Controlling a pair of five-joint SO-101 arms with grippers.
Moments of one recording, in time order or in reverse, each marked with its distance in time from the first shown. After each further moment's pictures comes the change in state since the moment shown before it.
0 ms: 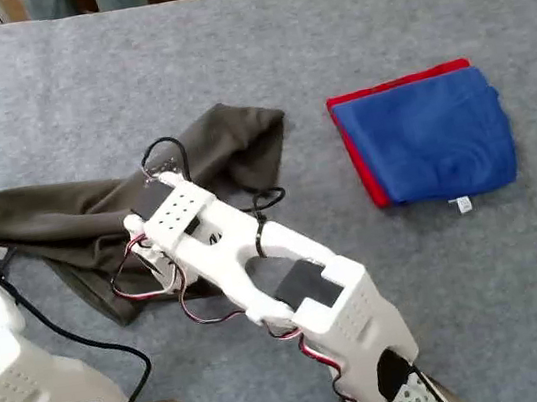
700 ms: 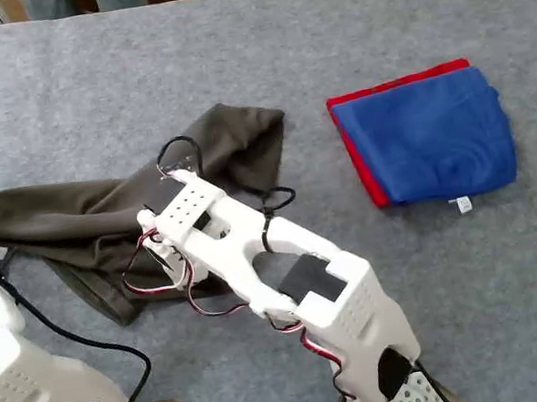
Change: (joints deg) left arm 0.0 0.0 0.0 0.0 0.0; right arm 2.5 0.0 4.0 -2.7 0.0
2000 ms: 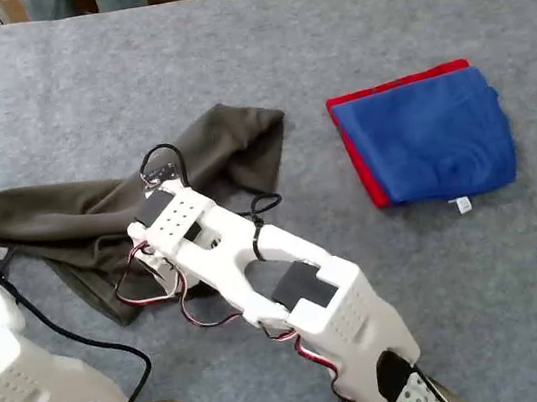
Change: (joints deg) left arm 0.0 0.0 0.0 0.0 0.0; right arm -2.9 3.9 -1.7 -3.2 2.0
